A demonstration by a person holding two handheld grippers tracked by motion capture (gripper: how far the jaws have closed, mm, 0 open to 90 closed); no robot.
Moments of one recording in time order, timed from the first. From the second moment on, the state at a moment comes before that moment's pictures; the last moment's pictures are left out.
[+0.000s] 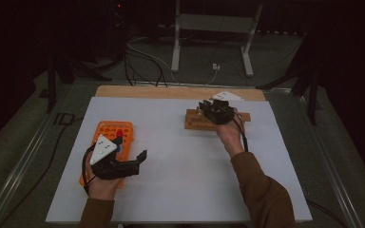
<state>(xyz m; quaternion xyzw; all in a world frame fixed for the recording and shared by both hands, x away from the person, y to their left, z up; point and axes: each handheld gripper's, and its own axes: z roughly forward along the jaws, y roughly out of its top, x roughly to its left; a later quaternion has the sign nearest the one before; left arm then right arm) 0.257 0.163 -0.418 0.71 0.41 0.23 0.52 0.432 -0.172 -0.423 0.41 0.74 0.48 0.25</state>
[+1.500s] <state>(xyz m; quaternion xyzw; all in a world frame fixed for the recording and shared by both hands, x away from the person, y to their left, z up) 0.195 0.206 -0.450 0.74 0.38 0.26 0.49 0.282 -0.215 -0.398 0.32 0.75 0.56 0.16</state>
